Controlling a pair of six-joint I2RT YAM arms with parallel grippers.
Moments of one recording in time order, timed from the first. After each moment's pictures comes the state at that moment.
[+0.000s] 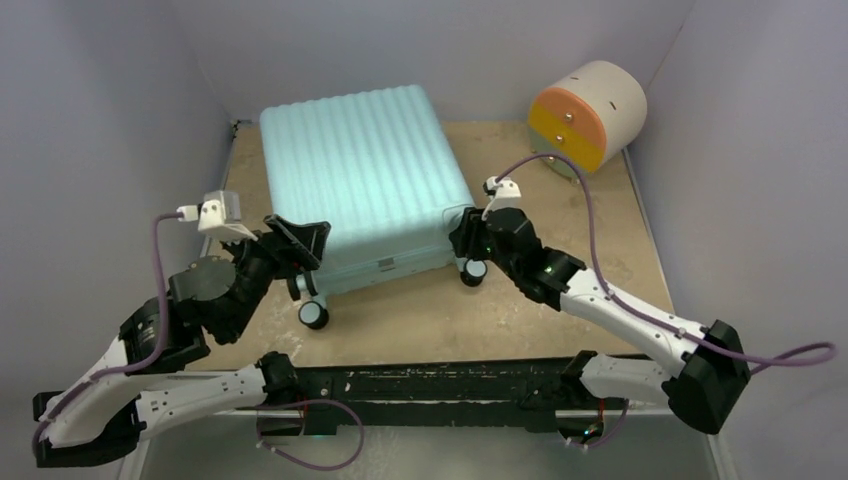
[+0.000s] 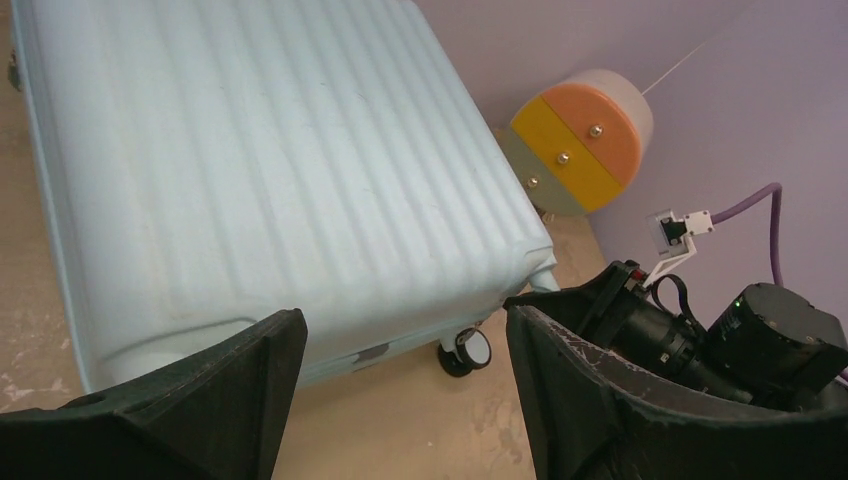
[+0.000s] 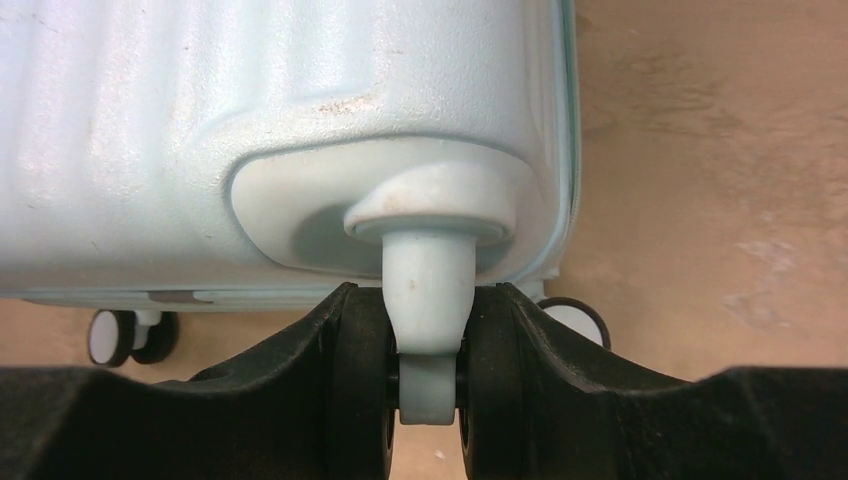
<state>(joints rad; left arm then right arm) -1.08 0.57 1.15 -0.72 -0.82 -0.67 0.76 1.13 0.85 -0.22 0.24 0.49</state>
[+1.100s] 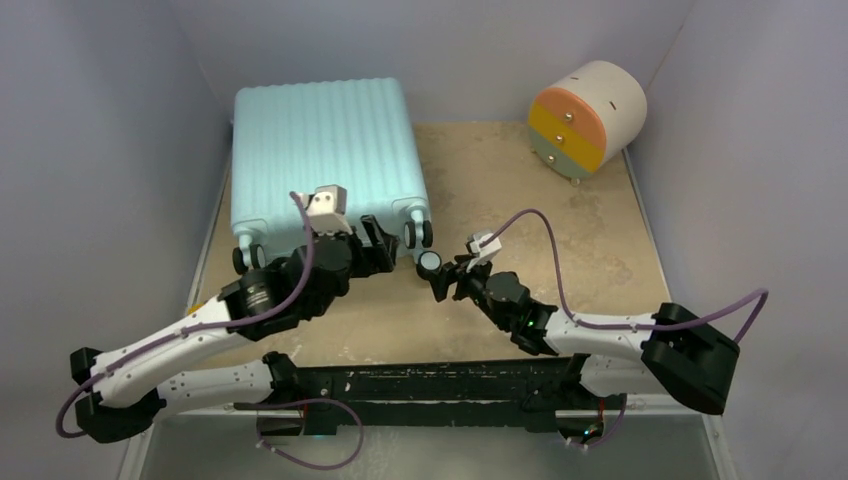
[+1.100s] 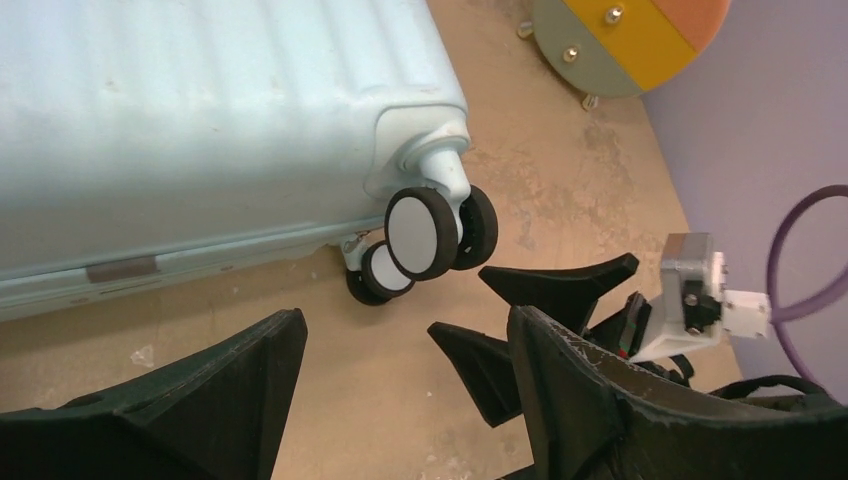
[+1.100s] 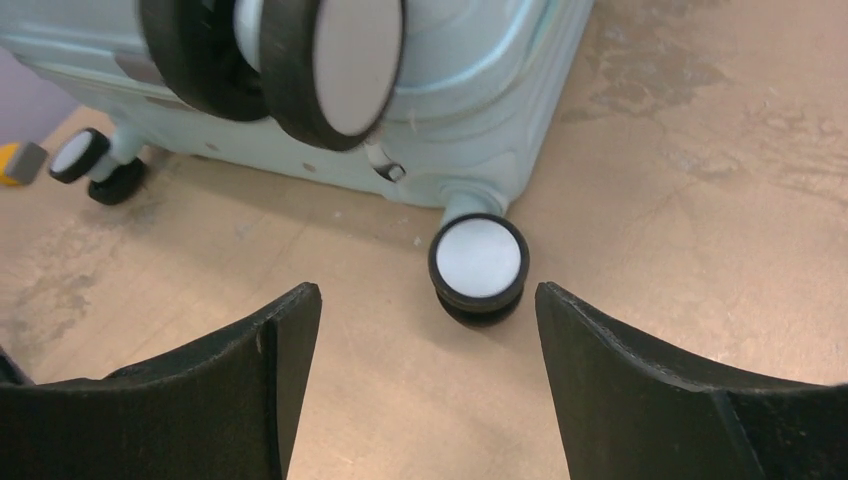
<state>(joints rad) -1.08 0.85 1.03 -0.58 -0.70 -0.75 1.00 1.22 0.36 0.66 0.37 0.33</state>
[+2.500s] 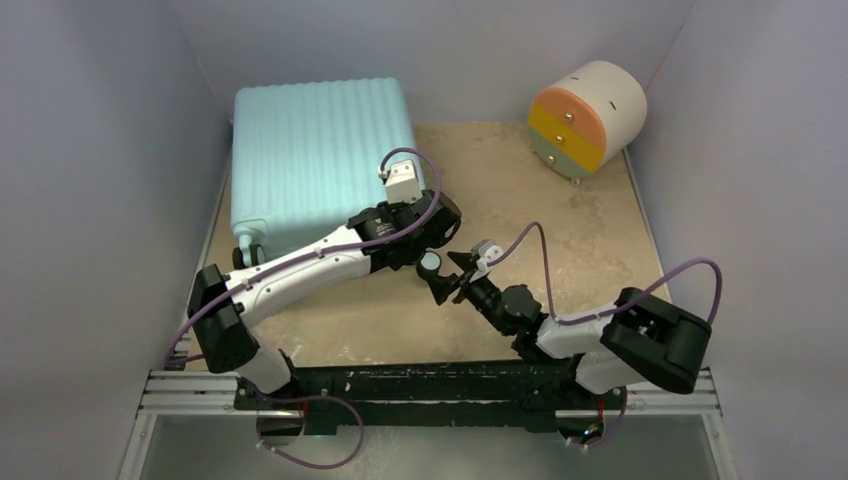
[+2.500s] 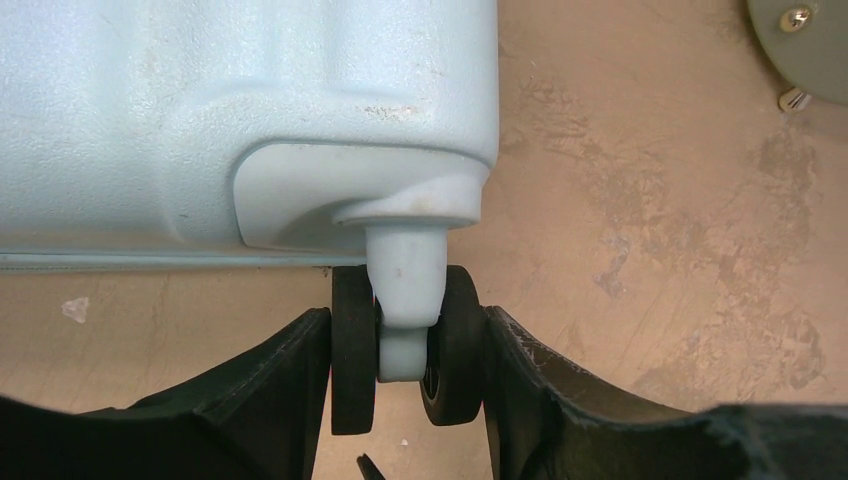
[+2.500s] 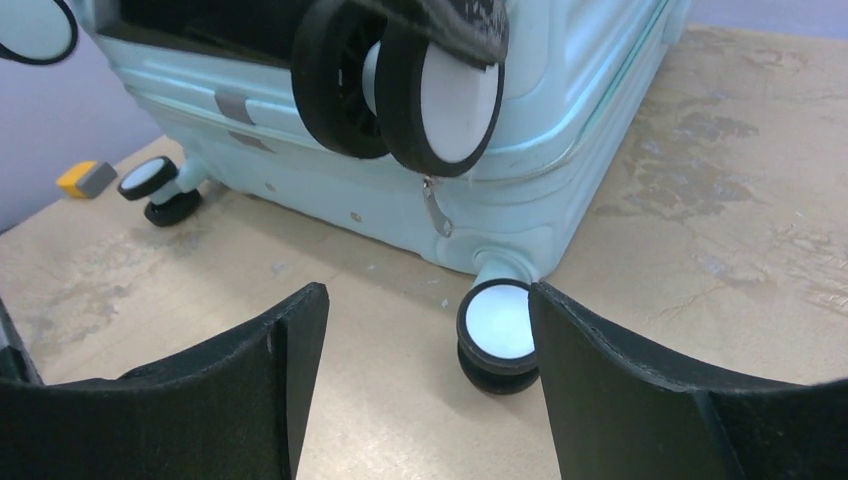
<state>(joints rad) -1.00 1.58 1.46 -0.81 -0.72 -1.06 1.00 1.35 0.23 1.19 0.26 0.18</state>
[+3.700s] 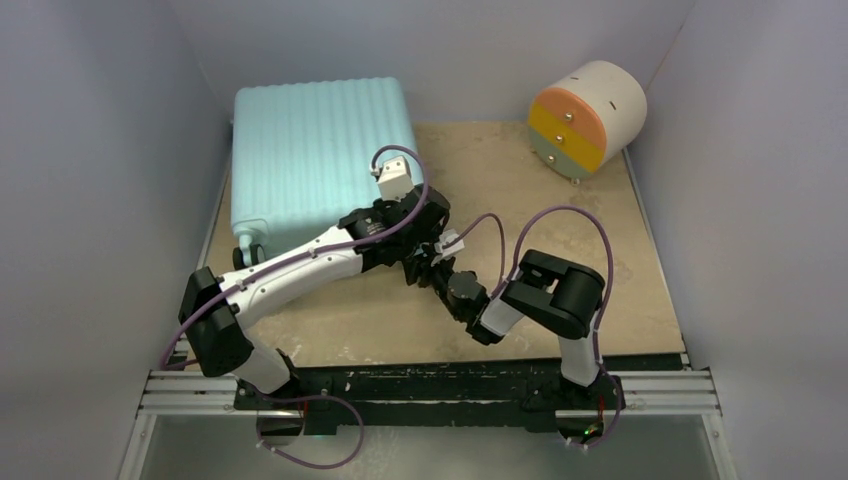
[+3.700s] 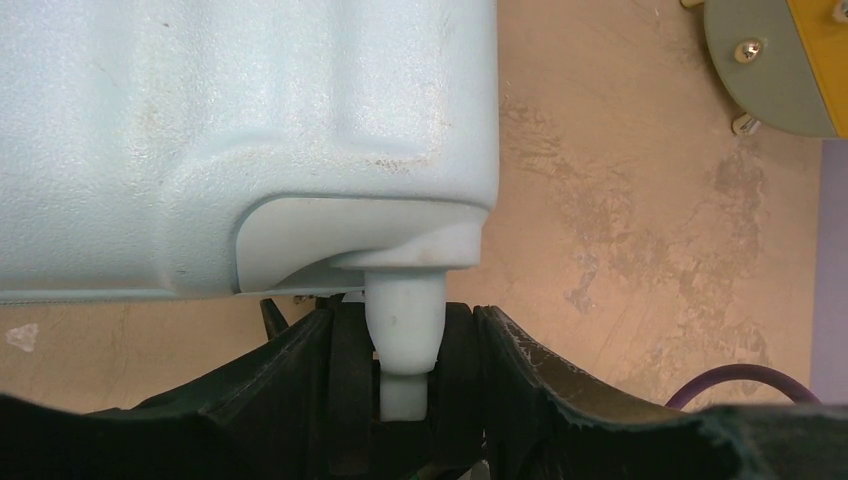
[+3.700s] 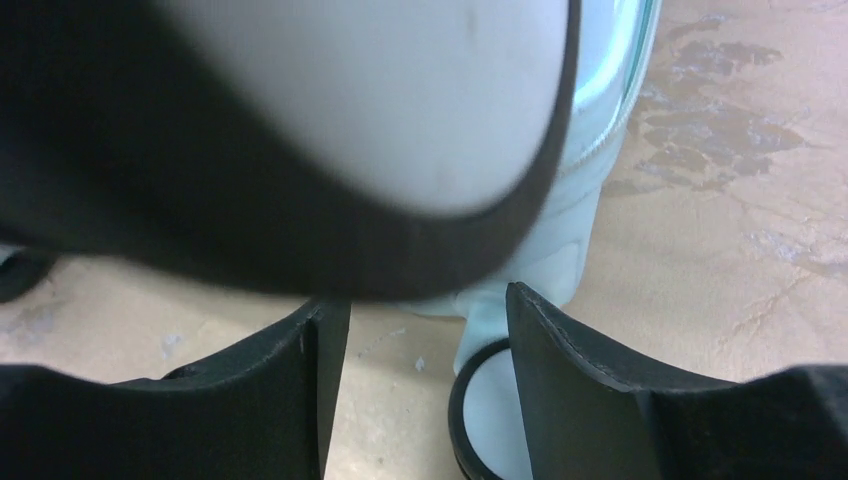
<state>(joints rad) -0.94 1.53 1.38 -0.67 -0.66 -1.03 1.01 1.94 0.54 1.38 0.44 0.22</state>
